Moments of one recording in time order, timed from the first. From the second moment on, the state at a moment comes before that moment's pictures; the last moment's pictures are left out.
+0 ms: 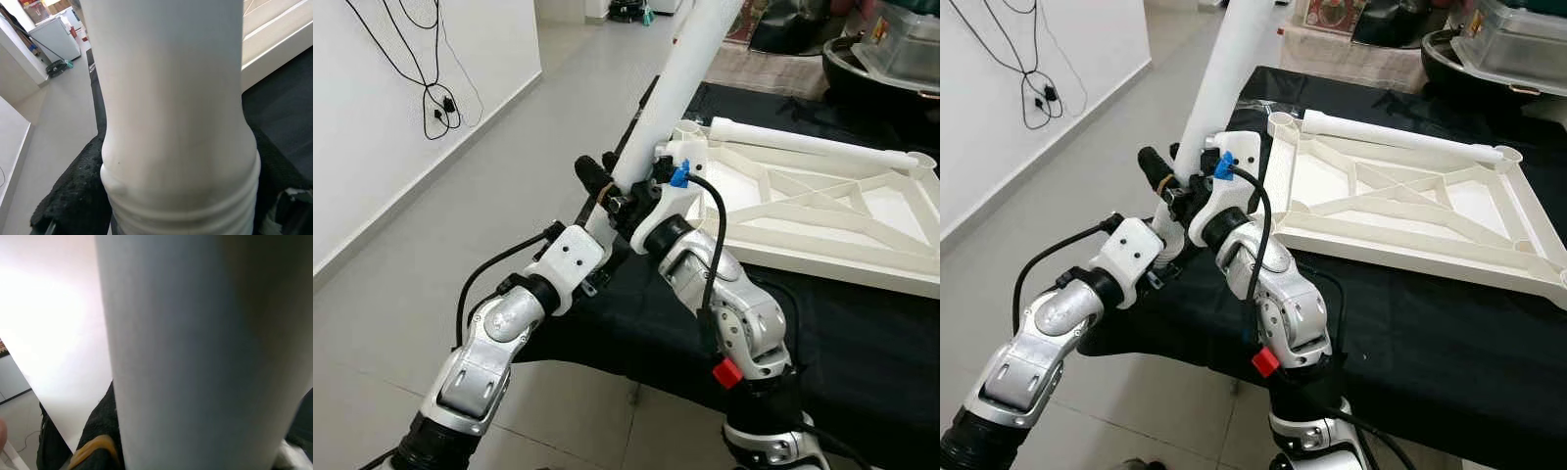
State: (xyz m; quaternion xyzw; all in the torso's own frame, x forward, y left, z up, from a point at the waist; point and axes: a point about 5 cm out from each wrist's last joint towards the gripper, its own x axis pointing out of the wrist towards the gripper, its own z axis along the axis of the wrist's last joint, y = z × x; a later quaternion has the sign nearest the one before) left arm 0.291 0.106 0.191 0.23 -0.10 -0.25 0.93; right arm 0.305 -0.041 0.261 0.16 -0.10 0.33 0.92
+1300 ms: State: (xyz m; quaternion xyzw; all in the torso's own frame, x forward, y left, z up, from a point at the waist) left arm 0.251 0.114 0.176 0.14 -0.02 -0.35 0.93; right arm 0.318 -0.083 0.247 0.14 -0.06 0.62 0.77
